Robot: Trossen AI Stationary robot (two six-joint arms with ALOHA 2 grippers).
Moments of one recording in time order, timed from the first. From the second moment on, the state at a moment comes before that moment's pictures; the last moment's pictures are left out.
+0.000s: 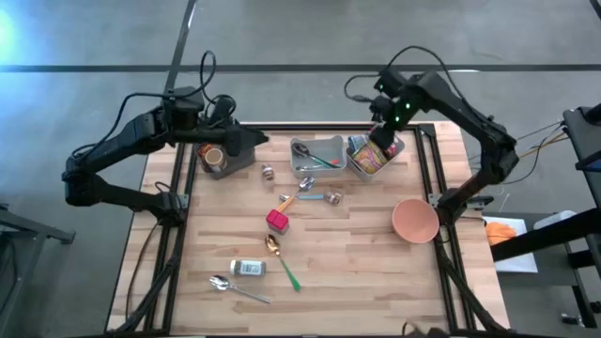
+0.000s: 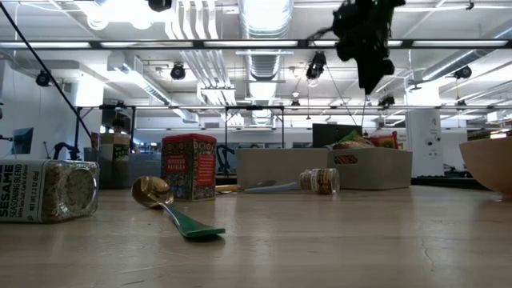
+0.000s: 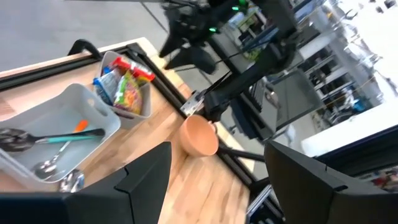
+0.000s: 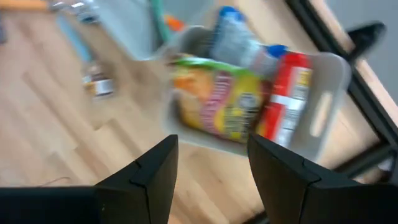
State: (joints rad) left arm 0.35 1.14 1.41 -0.61 0.22 -0.71; right arm -0.75 1.55 1.63 -1.42 -0.13 -0.05
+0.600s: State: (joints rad) left arm 0.36 1.14 1.40 -0.71 0.22 -0.59; right arm -0.40 1.56 1.47 -1.23 -0.14 0.12
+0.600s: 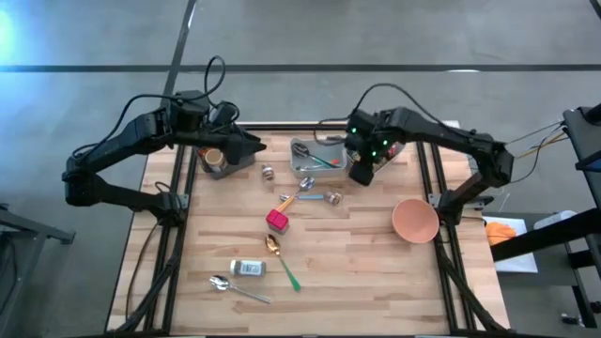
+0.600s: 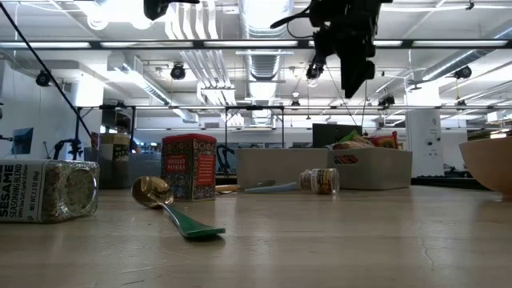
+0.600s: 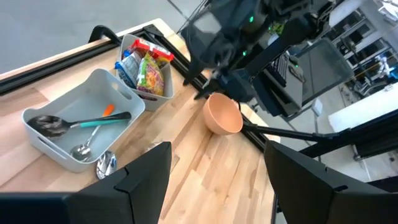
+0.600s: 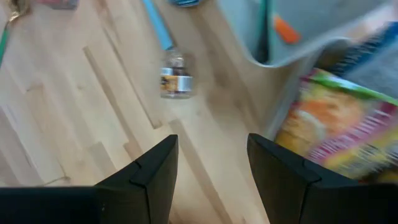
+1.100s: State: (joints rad) left arm 0.36 1.14 1.40 -0.72 0.22 -0.55; right arm -0.25 1.56 1.24 -0.84 -0.20 0.20
